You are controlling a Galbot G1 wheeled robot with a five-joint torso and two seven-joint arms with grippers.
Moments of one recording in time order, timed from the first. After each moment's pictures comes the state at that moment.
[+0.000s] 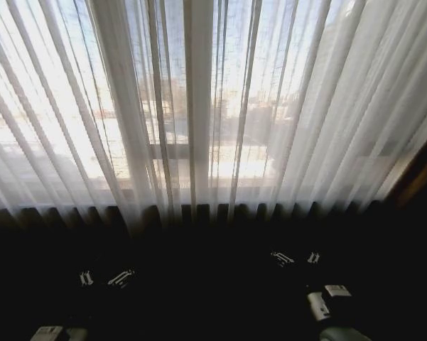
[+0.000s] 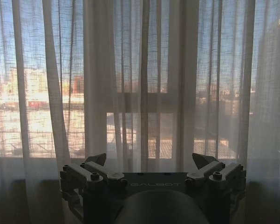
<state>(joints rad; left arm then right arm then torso) 1.93 -1.43 -0.82 -2.50 -0.32 0.14 0.06 -1.69 1.28 0.64 2.40 0.25 -0.29 0.20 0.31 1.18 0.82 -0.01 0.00</state>
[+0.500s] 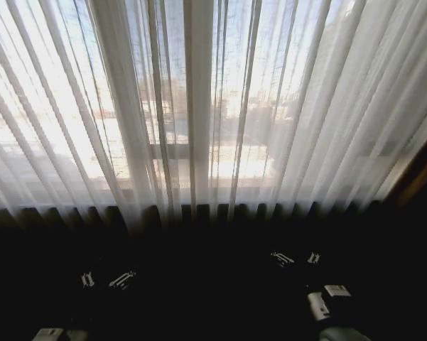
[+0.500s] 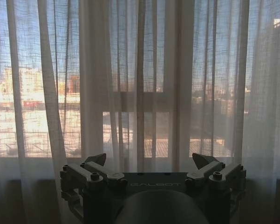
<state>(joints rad) 1.95 -1.45 -0.82 -2.50 -0.31 0.12 0.09 -1.69 1.28 0.64 2.40 0.24 -0.29 0.20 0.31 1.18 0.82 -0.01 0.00</state>
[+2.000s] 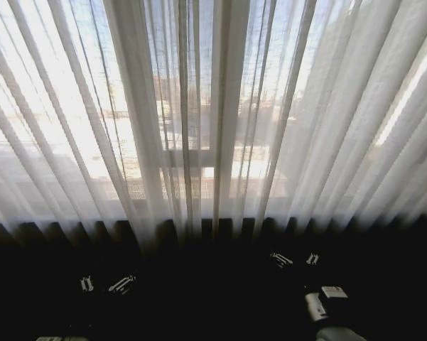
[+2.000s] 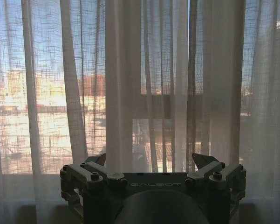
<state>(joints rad) 1.98 -1.47 -0.82 -2.50 -0.30 0.08 0.11 -1.68 1.30 0.62 2.38 0.20 -0.26 0.19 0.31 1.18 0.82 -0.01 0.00</state>
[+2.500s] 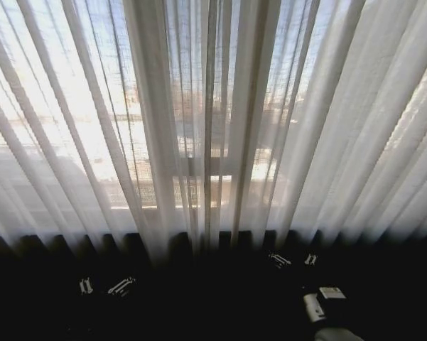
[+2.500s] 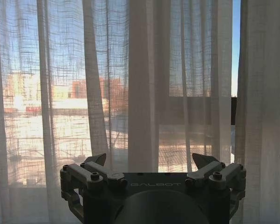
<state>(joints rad) 2.00 -1.49 -0.82 -2.50 -0.29 0.05 0.13 -1.69 1.31 0.60 2.37 0.19 -0.26 0.19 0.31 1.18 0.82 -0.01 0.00</state>
